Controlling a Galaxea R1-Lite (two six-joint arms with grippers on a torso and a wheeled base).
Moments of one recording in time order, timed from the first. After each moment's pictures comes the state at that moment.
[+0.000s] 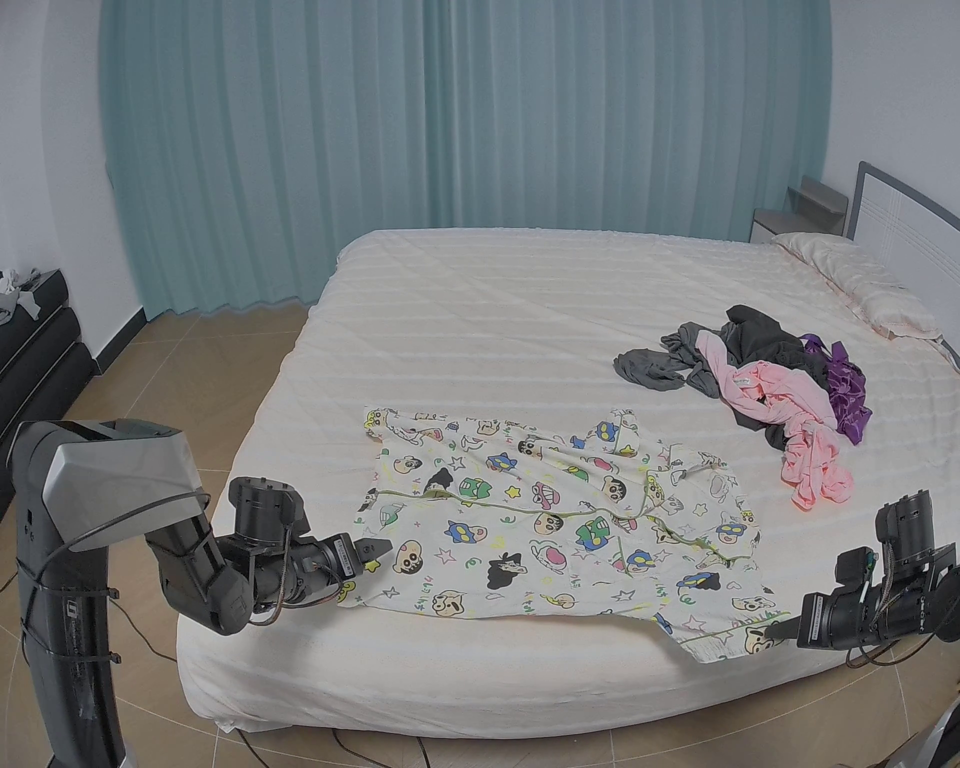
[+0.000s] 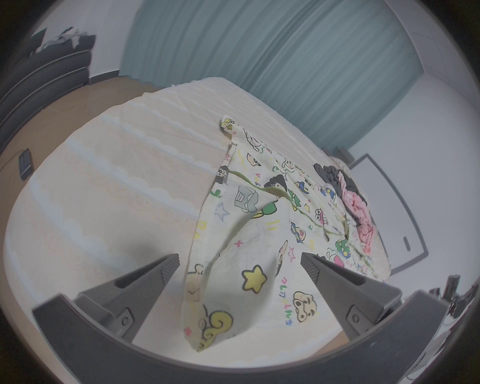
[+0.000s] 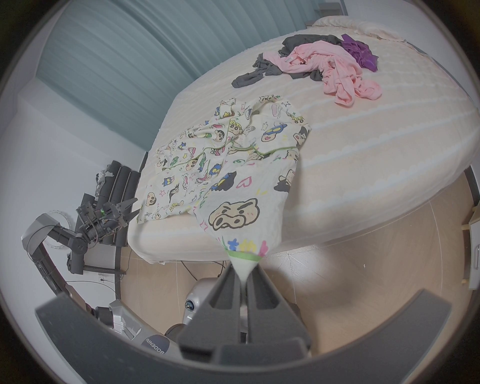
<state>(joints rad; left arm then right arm) -0.24 2.34 -0.72 -0.96 -0.18 -0.53 0.06 1.60 -0.23 -0.44 0.32 0.34</state>
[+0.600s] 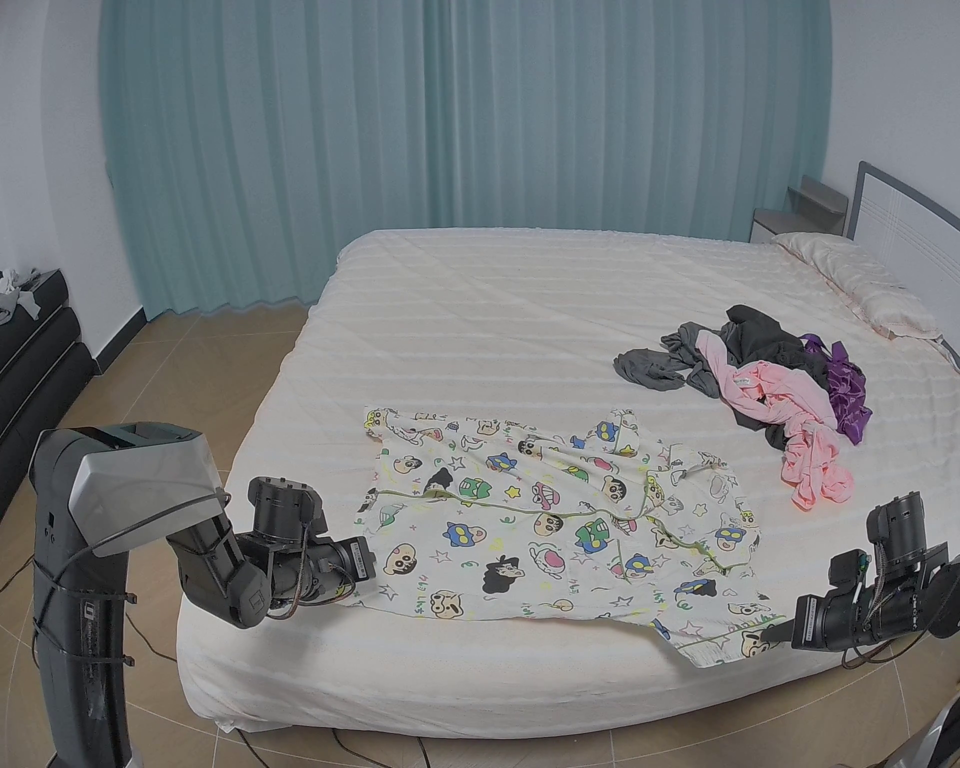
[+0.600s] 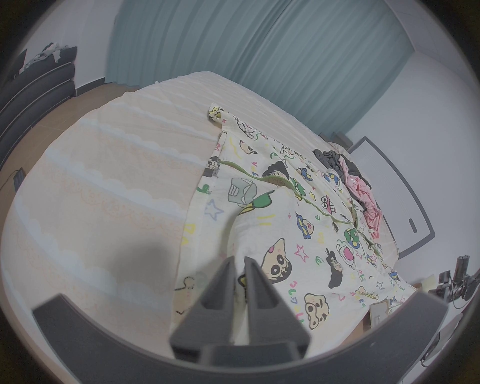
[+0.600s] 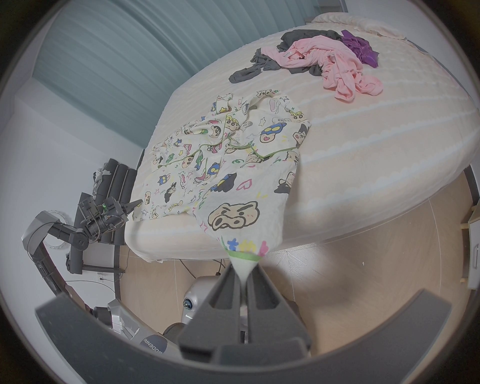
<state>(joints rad) -0.25 2.39 -0.79 -0.92 -0.18 -0.46 0.06 1.66 -0.24 -0.44 0.32 0.34</state>
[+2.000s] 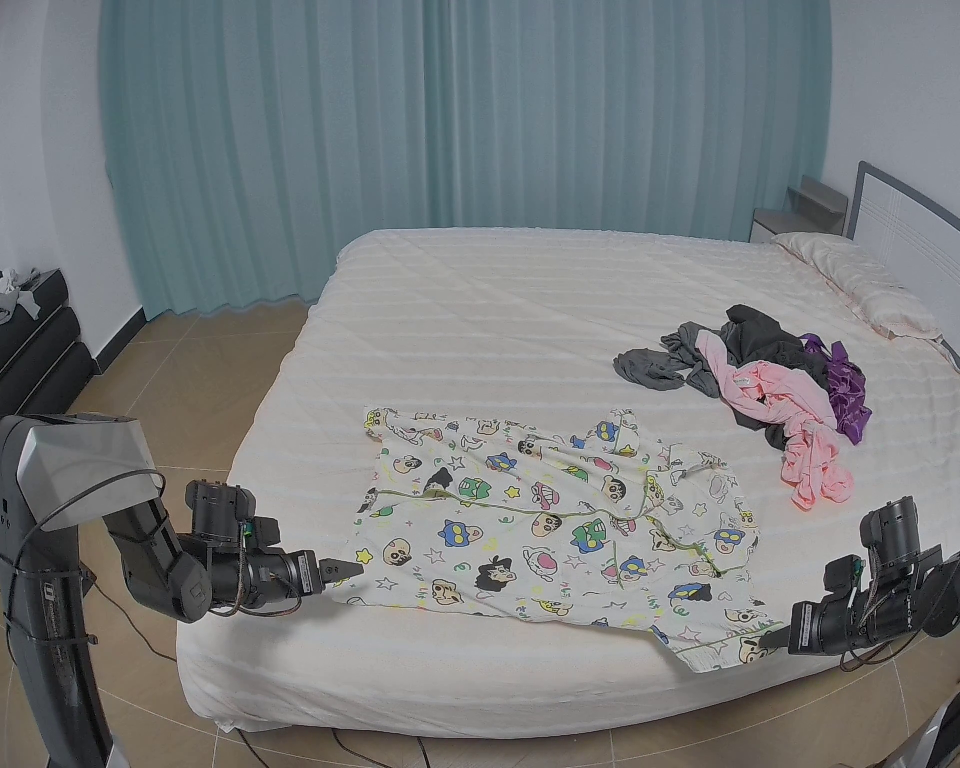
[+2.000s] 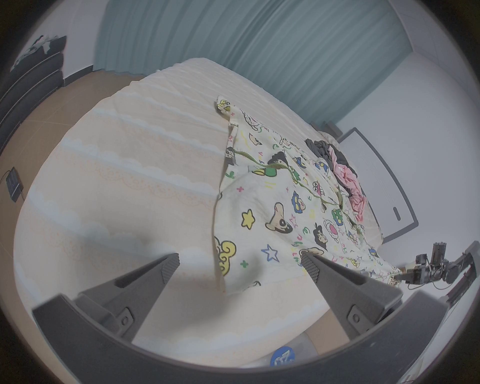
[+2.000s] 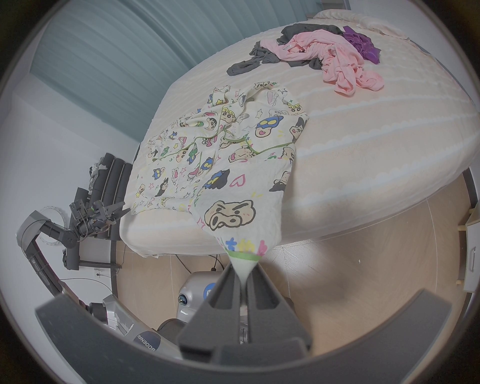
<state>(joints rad) -0.10 2.29 -0.64 -0.87 -0.42 -0.33 0.05 1.70 -0.24 -0.44 0.31 0.31</state>
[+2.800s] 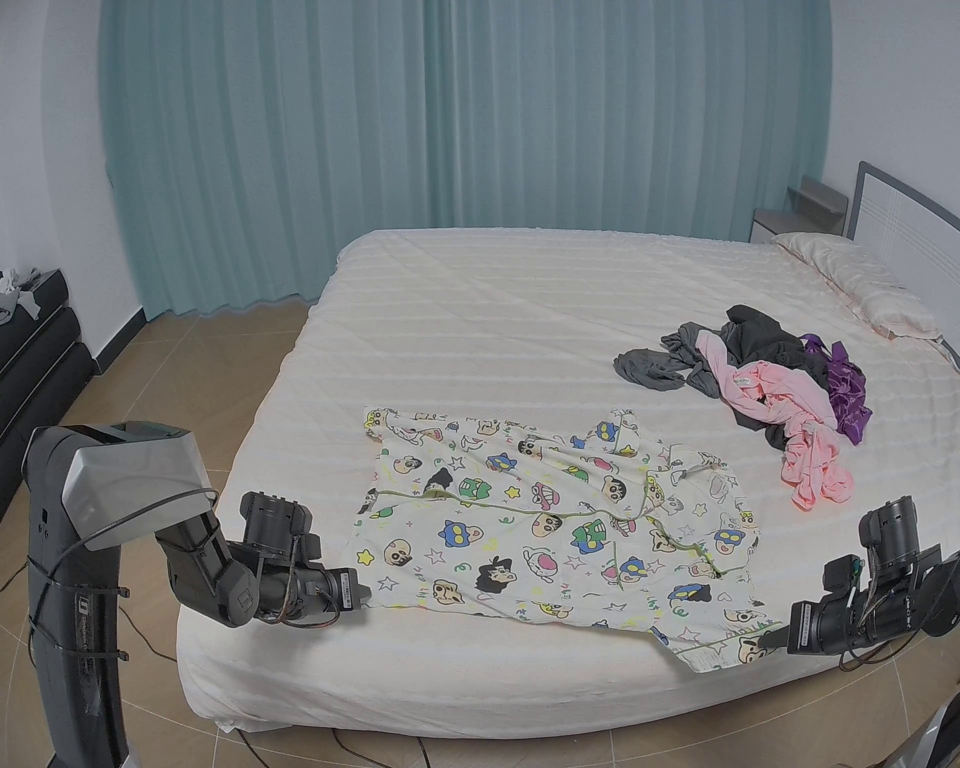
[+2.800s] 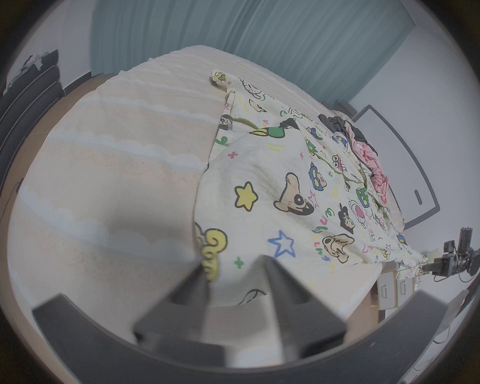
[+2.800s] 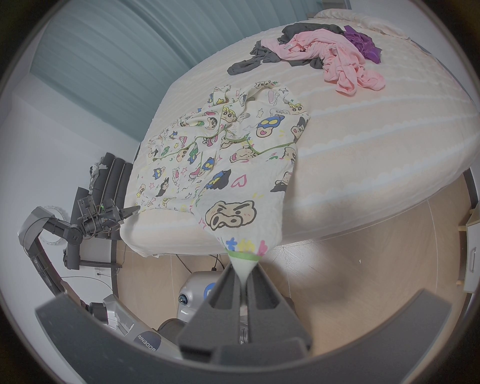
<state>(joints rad) -0.22 2.38 -0.77 -0.75 -0.23 -0.33 0.05 1.70 -0.24 -0.44 0.32 0.31</state>
